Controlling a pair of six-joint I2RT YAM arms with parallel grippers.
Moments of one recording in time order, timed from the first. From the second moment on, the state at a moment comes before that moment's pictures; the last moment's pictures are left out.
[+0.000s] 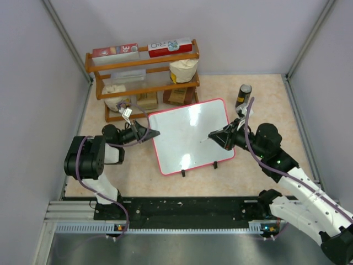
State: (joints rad) left arm 0.01 1.71 0.44 1.30 1.12 -0.97; right arm 0.55 0.76 0.66 -0.01 -0.37 0.36
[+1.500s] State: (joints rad) left arm -0.13 1.42 0.56 0.51 1.08 -0.48; right arm 0.62 1.06 0.73 0.31 -0.39 0.30
